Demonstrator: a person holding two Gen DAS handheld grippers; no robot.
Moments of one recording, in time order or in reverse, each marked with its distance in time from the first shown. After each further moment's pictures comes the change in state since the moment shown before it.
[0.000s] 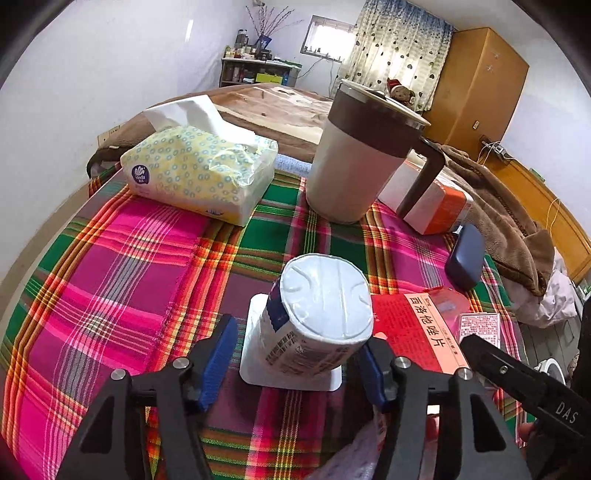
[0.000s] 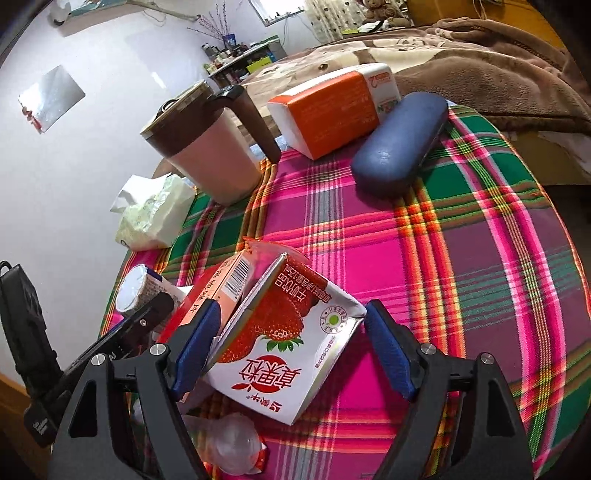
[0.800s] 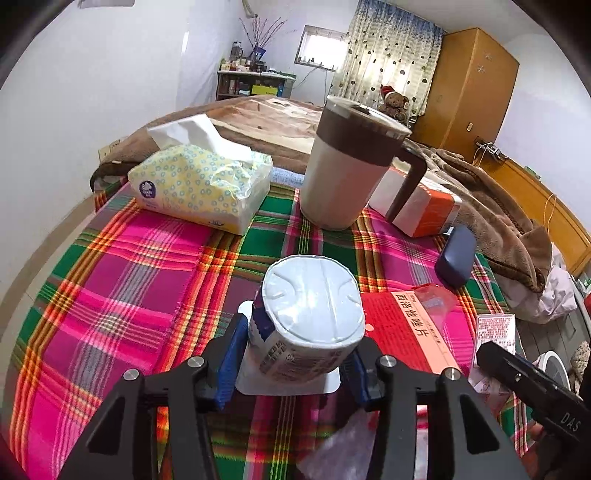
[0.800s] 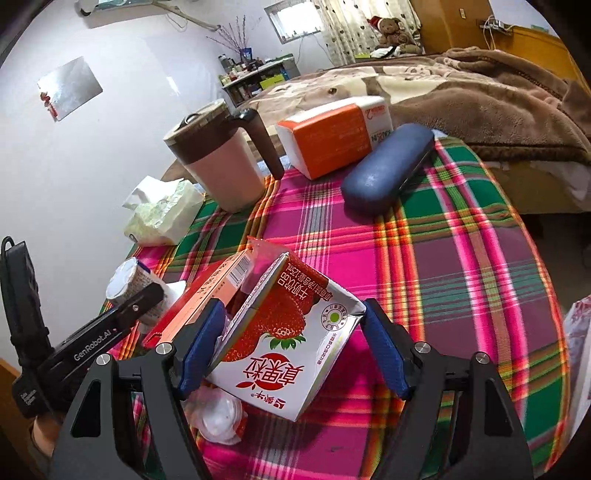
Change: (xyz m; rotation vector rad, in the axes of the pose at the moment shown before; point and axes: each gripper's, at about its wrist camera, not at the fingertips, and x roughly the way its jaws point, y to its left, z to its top) left arm -0.025 -0.008 -0.008 0.036 -0.051 0.009; right arm -0.031 -0.004 -0.010 -0.087 -0.085 -0.014
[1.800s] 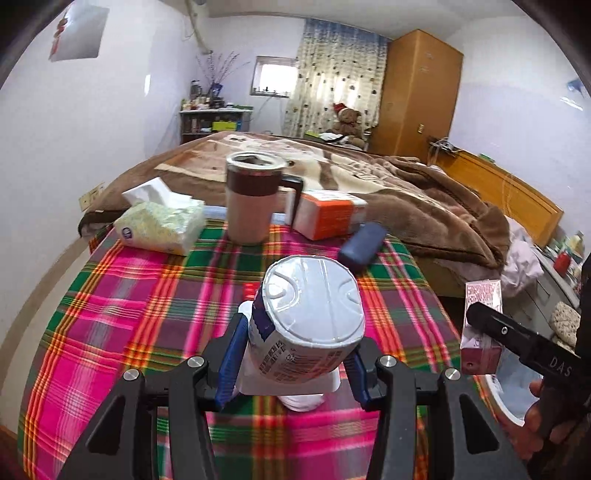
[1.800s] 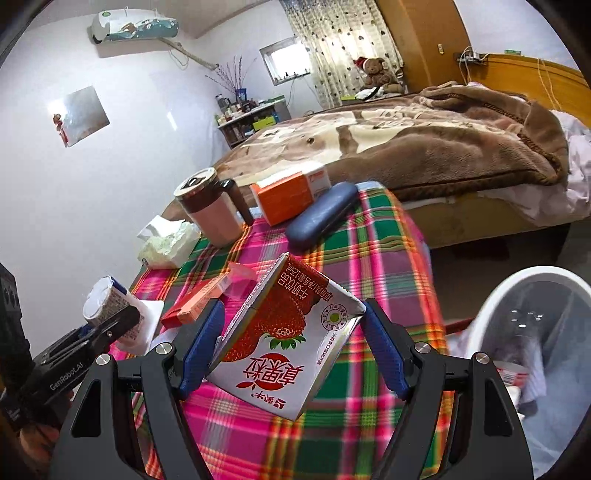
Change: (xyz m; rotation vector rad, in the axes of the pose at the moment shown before) left arm -0.110 -0.086 -0.040 0.147 -0.110 -0.081; right arm -0.110 -0.048 -0.015 -0.011 -0.159 -0.039
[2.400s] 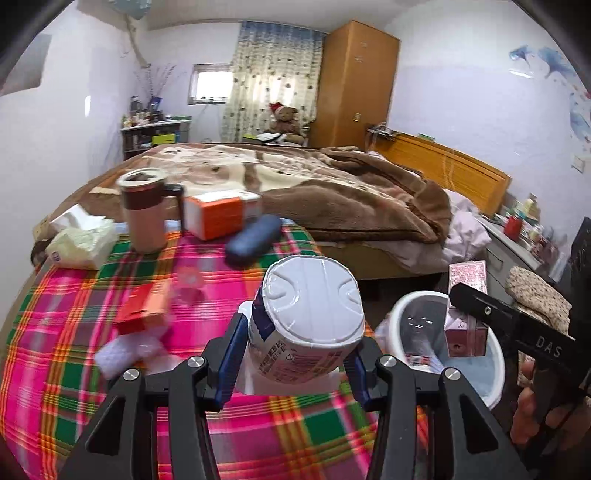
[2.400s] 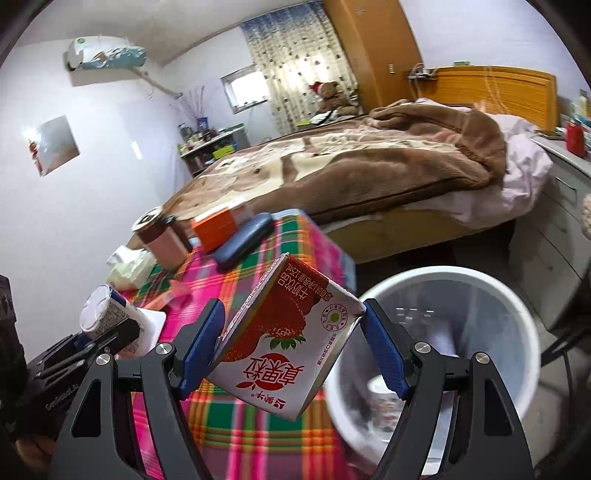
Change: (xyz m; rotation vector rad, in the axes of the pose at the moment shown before) left arm -0.018 -0.125 -0.020 0.143 -0.001 -0.174; right arm -0.069 -0.073 -0.006 0.066 -0.097 -0.139
